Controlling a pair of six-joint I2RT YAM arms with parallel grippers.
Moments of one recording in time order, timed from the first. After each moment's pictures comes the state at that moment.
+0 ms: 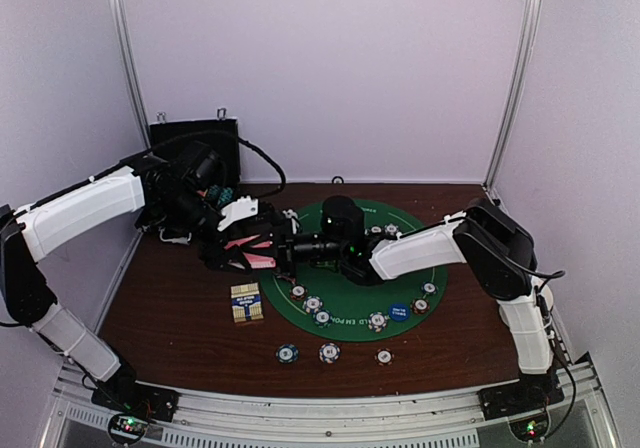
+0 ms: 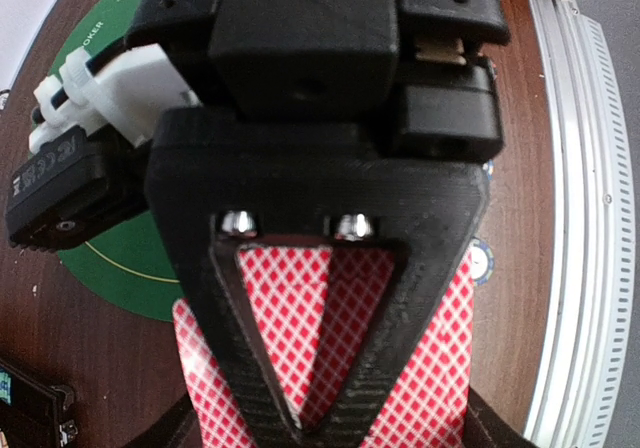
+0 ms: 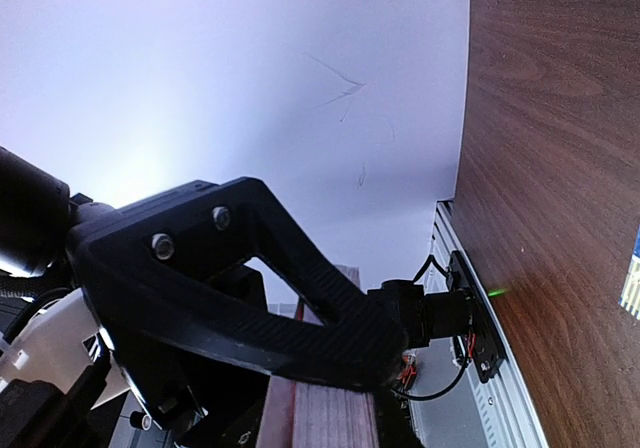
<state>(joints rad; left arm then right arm) -0.59 1.51 1.35 -0.97 0.45 0.74 0.94 2.22 1.45 0.84 -0.76 1.65</state>
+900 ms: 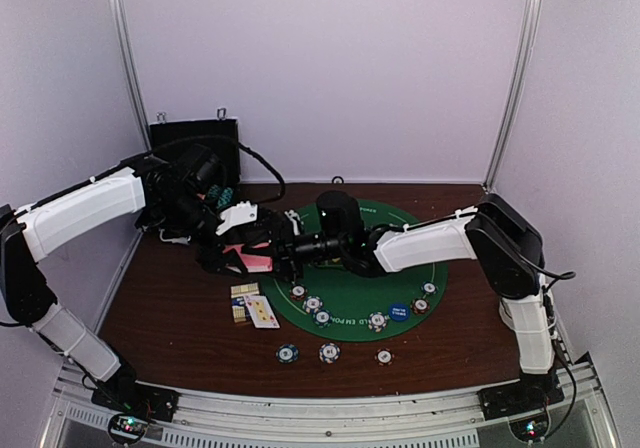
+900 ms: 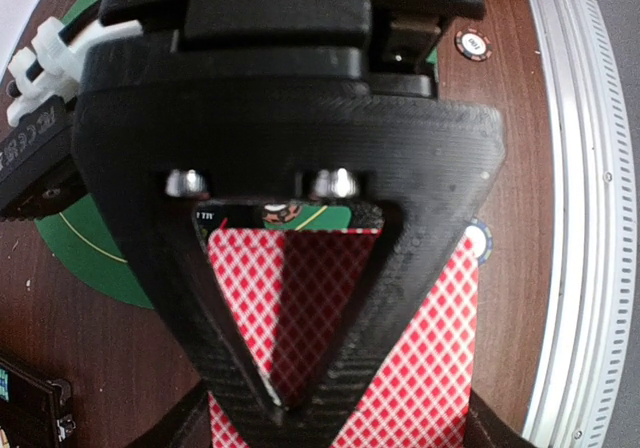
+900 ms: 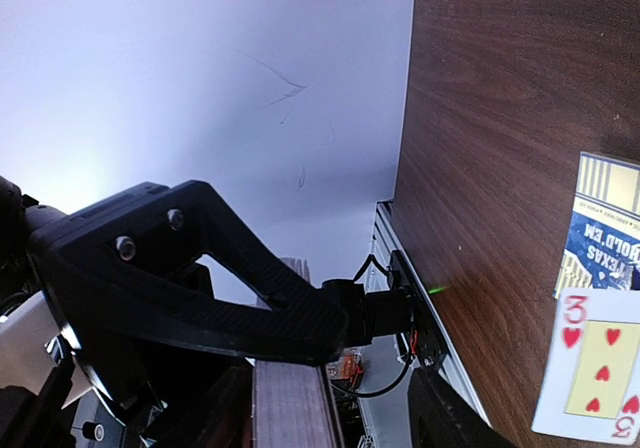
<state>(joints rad) -0.59 1.50 1.34 -1.00 0.43 0.78 0.92 2.17 1.47 0.55 -0.75 1.44</state>
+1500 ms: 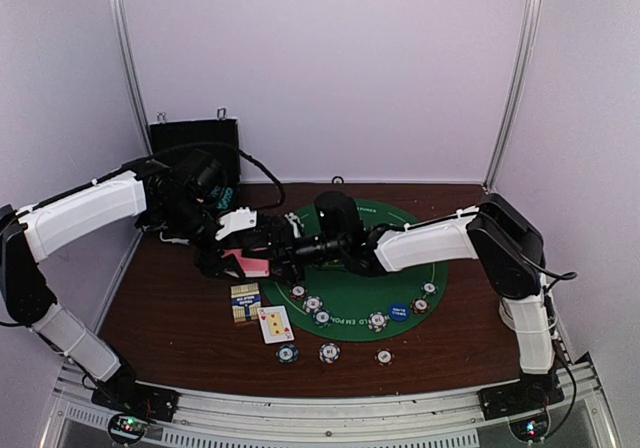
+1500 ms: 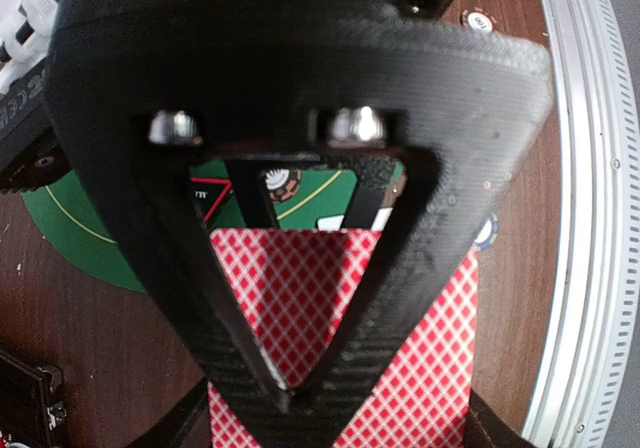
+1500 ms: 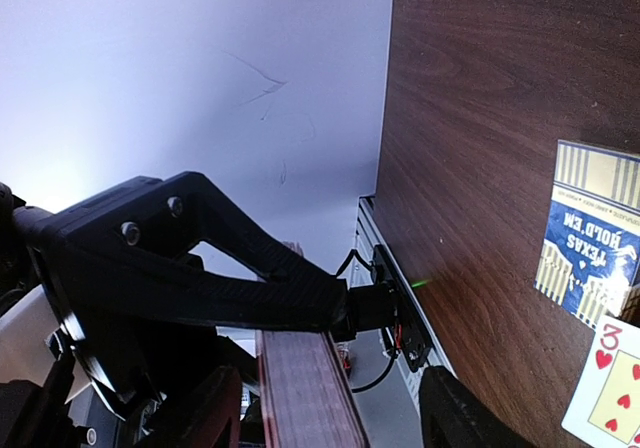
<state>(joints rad) -0.59 1.50 1.31 -1.00 0.40 0.78 0.93 2.16 1.47 0.49 -0.75 1.41</state>
